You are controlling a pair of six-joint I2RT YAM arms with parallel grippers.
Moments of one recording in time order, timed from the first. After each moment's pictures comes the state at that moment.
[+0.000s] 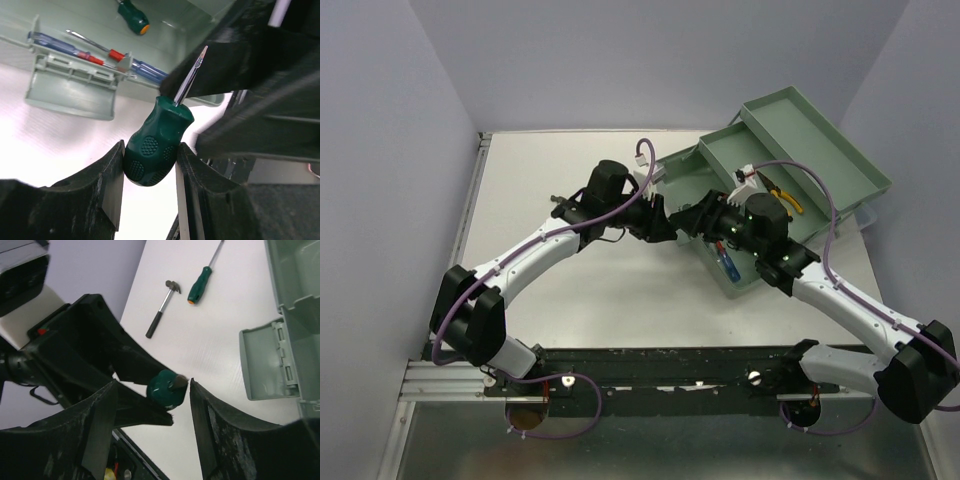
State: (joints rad) left arm -0.62 1.49 1.16 -0.20 0.61 -0.30; right arm 0.60 1.13 0.79 0.11 -0.13 0.79
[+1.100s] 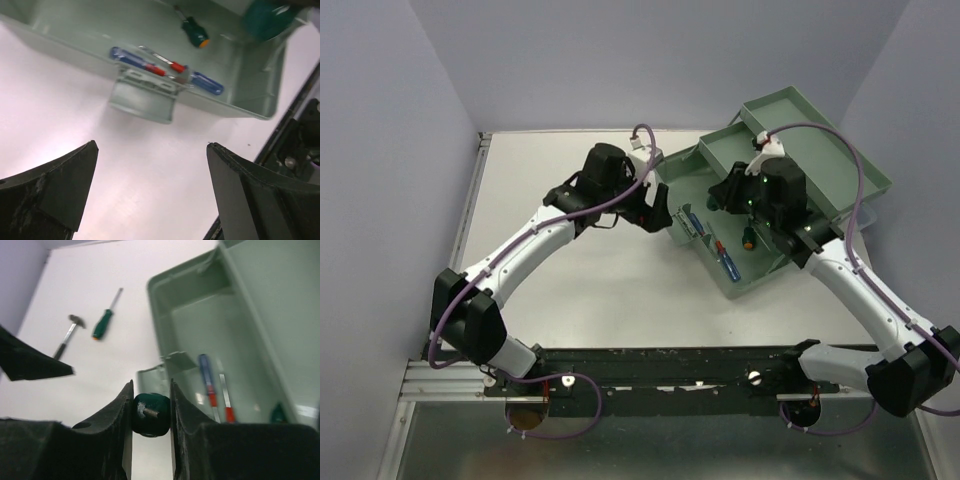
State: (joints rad) left arm -0.60 1.49 1.31 -0.40 0.43 -0.14; right arm 0.51 1.18 1.08 -0.26 0.08 0.42
